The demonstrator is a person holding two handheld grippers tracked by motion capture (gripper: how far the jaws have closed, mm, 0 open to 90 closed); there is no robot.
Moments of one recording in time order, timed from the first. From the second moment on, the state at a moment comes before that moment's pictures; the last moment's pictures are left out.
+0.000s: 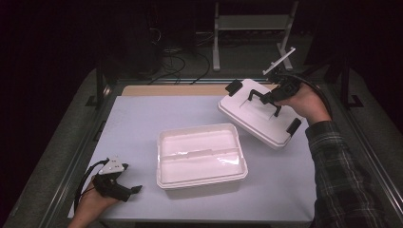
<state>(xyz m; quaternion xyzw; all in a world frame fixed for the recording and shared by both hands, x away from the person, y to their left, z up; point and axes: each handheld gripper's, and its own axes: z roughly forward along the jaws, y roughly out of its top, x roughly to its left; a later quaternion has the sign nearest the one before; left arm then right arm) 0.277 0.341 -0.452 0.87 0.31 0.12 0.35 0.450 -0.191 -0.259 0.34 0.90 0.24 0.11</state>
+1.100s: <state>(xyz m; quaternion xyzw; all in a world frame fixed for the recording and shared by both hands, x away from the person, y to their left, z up) 0.277 0.341 -0.452 0.87 0.31 0.13 0.35 0.399 -0.115 -0.218 0.17 0.94 0.29 0.06</state>
